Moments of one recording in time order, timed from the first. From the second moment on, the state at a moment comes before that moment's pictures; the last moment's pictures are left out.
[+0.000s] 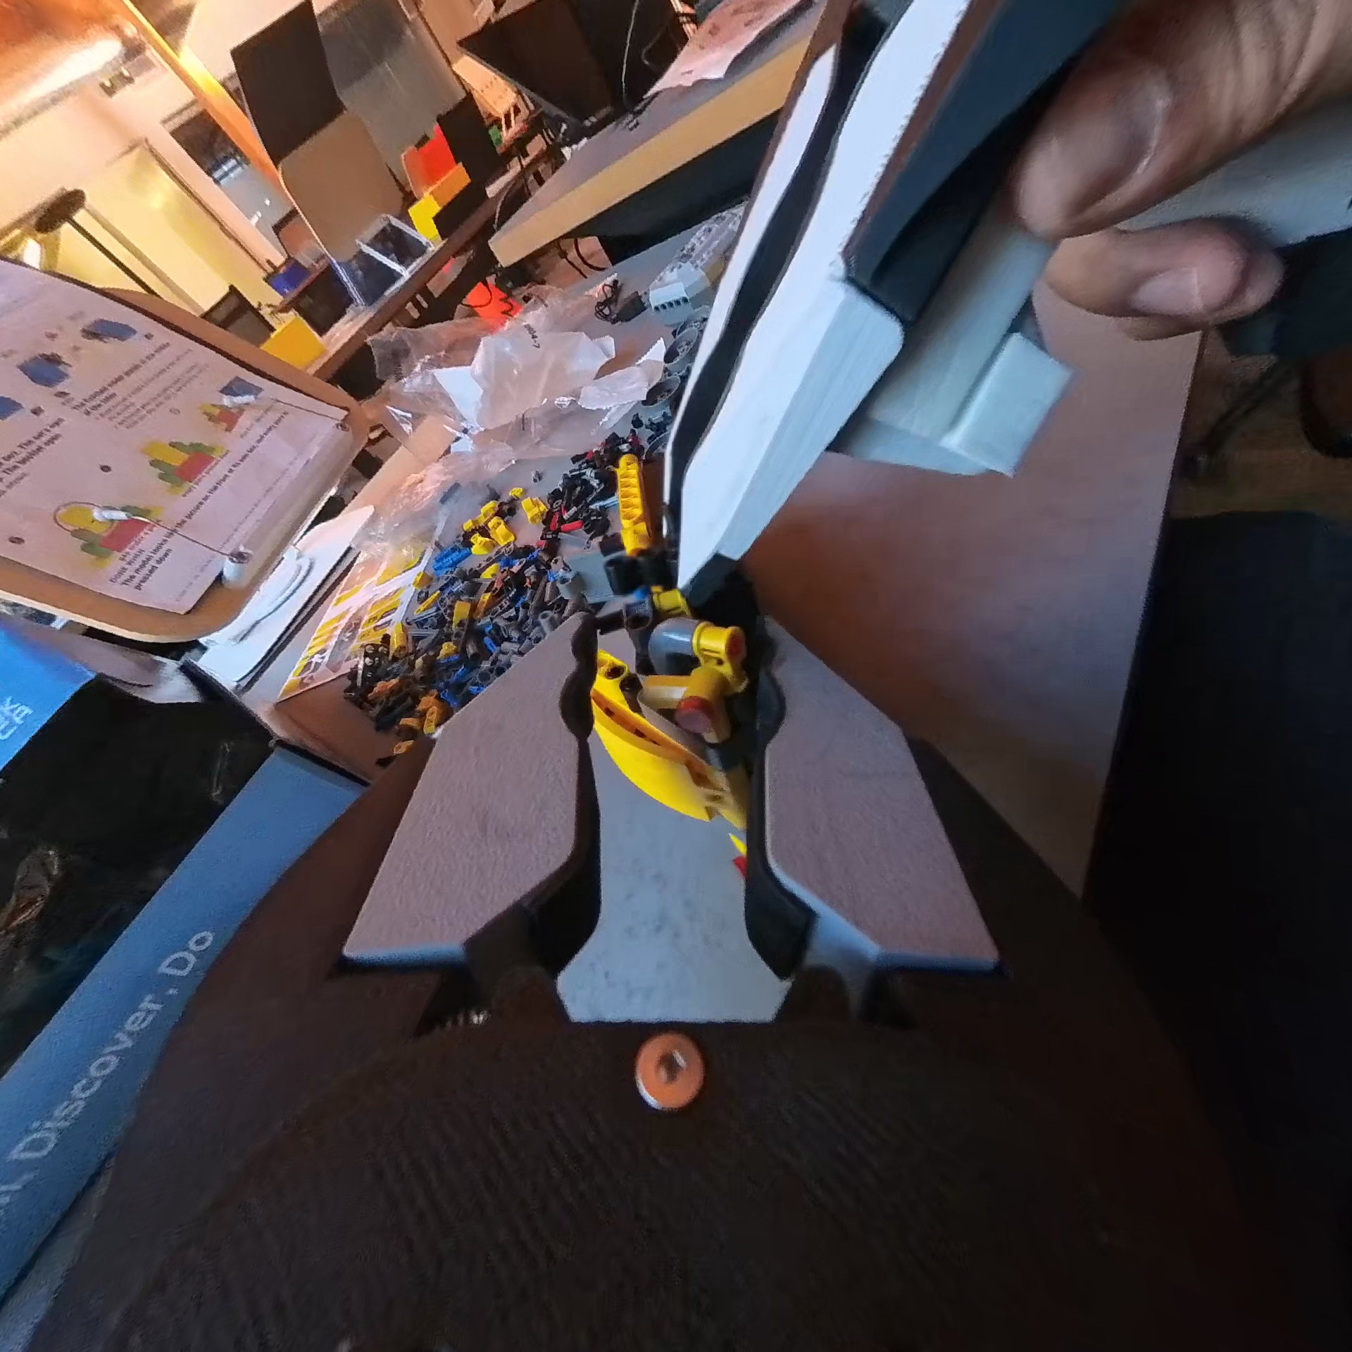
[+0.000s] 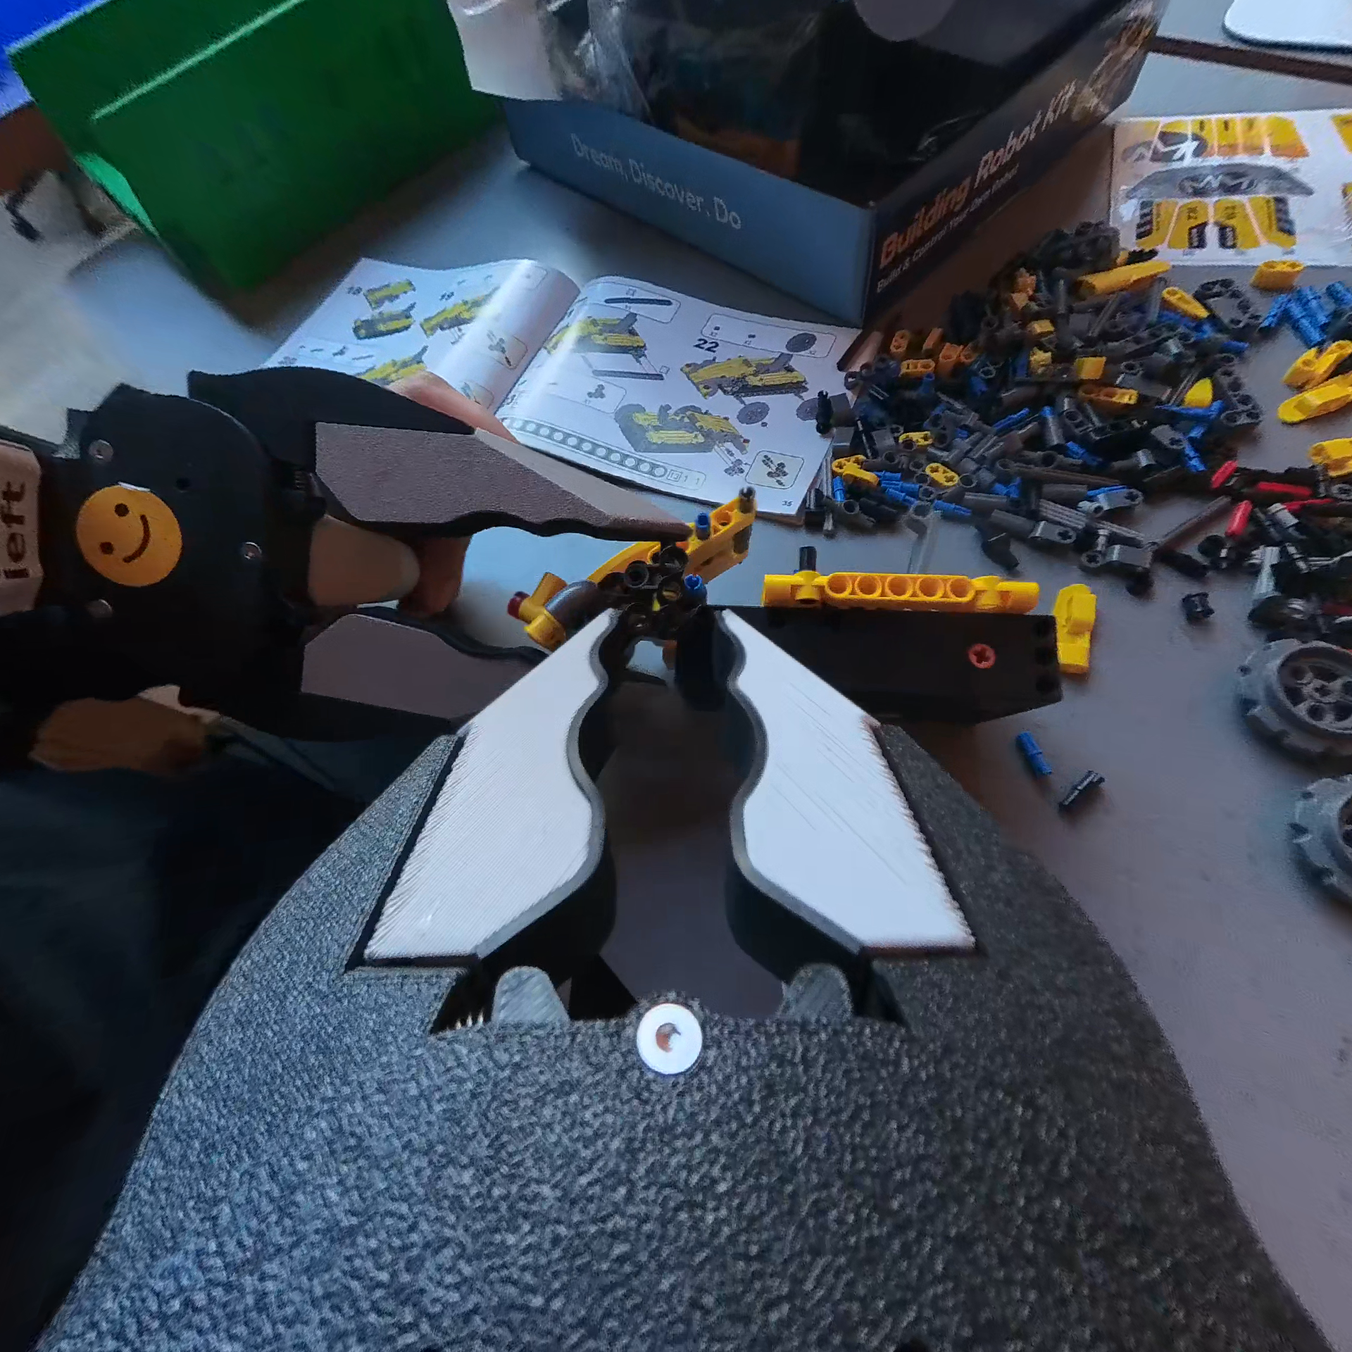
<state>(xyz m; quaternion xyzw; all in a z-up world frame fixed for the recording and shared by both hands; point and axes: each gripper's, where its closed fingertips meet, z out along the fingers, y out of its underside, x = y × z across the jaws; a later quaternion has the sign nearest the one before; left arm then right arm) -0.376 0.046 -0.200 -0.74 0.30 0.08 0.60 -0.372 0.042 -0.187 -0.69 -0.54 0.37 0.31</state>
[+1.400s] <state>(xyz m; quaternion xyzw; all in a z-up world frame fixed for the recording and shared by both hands) -0.347 0.003 -0.186 -0.75 0.33 -0.32 0.47 -0.347 0.058 -0.193 -0.65 -0.58 0.41 0.26</state>
